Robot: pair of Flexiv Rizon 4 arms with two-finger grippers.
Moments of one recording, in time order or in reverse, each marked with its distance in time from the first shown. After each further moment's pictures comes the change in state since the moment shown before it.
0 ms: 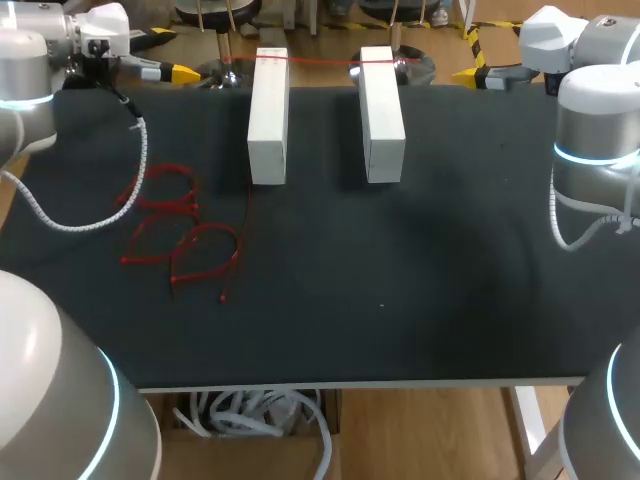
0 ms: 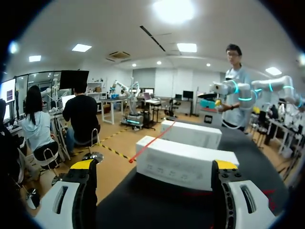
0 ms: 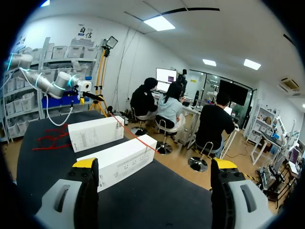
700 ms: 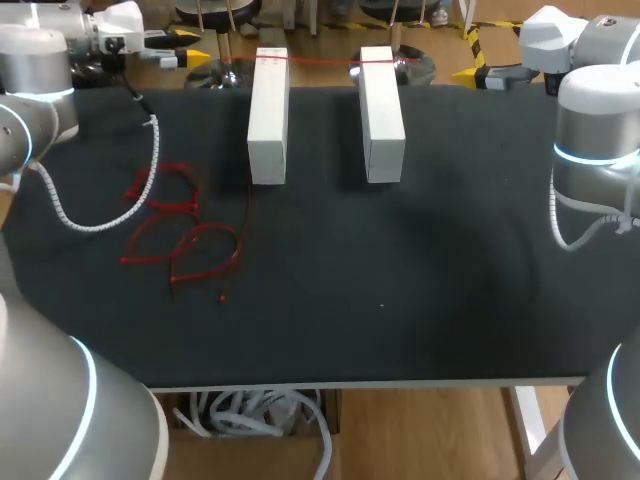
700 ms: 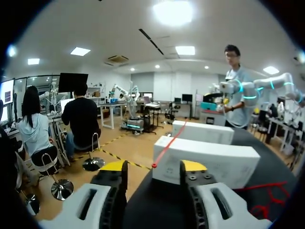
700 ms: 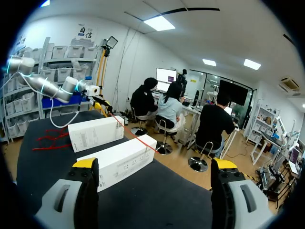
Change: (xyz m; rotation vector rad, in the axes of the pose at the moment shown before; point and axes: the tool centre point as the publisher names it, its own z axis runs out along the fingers) left arm -0.049 0.013 0.037 0.045 0.006 0.022; right arm 0.000 0.000 0.000 0.000 0.000 0.000
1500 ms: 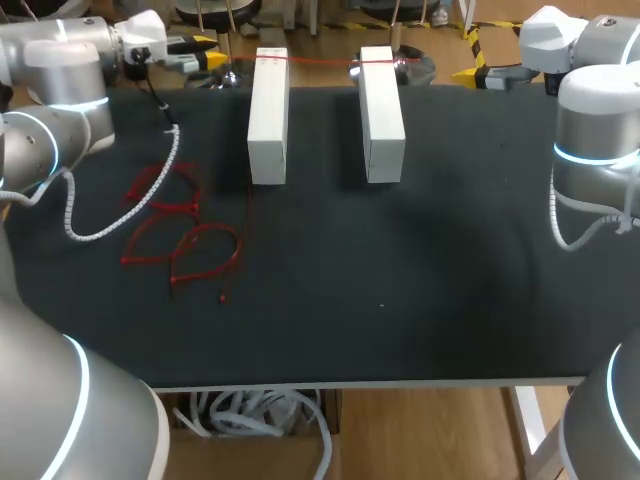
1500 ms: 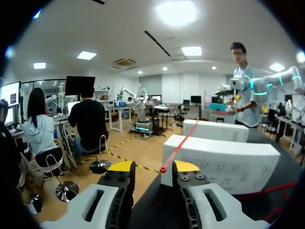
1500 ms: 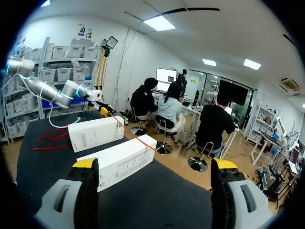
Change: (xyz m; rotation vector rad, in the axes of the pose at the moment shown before) left arm -0.010 0.013 0.036 0.028 -0.084 0.015; right arm 0.000 0.000 0.000 0.000 0.000 0.000
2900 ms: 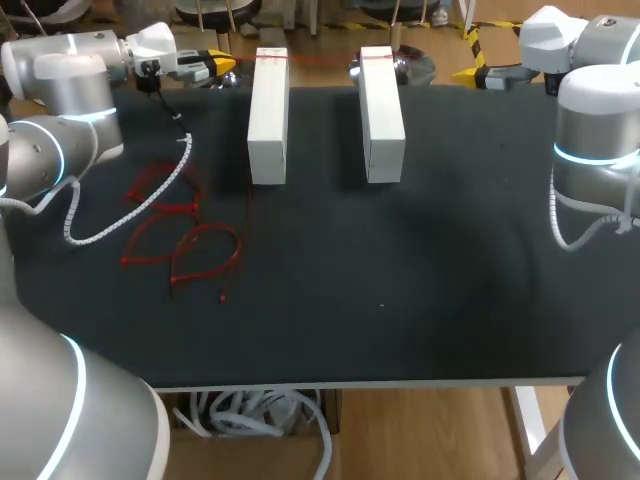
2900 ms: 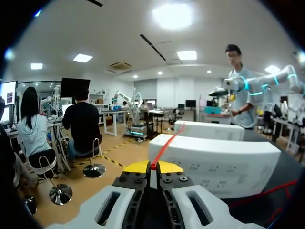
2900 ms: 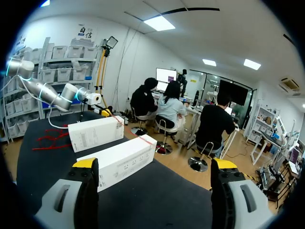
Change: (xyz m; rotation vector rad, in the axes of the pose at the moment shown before) left arm 0.025 0.009 0.015 0.047 0.050 0.000; right arm 0.000 0.000 0.000 0.000 0.000 0.000
